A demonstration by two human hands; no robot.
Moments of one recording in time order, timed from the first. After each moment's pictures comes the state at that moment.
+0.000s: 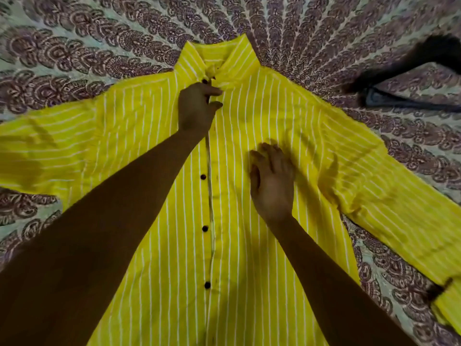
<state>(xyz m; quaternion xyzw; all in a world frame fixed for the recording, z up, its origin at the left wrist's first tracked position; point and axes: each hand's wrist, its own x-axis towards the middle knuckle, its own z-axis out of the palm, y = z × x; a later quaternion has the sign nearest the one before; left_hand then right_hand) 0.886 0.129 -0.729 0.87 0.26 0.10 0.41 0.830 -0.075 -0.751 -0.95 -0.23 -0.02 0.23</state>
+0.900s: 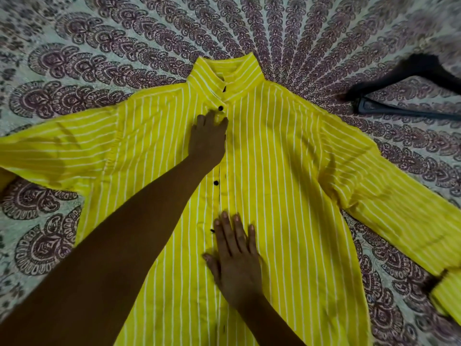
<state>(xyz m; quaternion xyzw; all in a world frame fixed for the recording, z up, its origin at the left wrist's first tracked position) 0.836 0.110 -0.738 0.98 0.15 -0.02 0.11 0.664 -0.082 -0.750 -0.93 -0.34 0.10 0.10</state>
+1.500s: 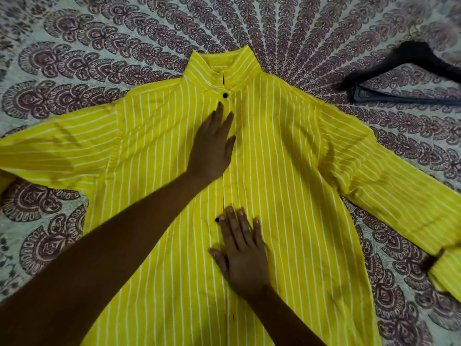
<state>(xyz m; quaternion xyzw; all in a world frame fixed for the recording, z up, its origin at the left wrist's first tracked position) 0.798 0.096 -0.724 0.97 0.07 0.04 0.24 0.660 -0.085 -0.755 -0.93 -0.34 0.07 0.13</state>
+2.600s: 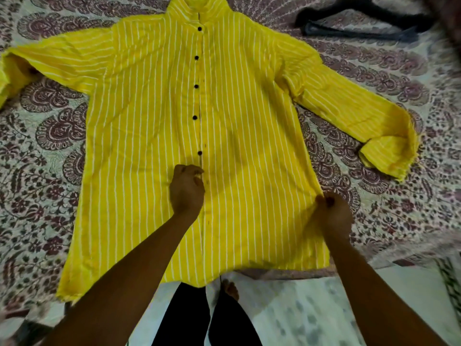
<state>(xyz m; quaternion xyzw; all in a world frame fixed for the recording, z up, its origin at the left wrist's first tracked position) 0.516 -0.067 -0.718 0.87 0.36 0.05 0.33 0.589 -0.355 -0.723 -0.94 0.18 0.07 0.27</state>
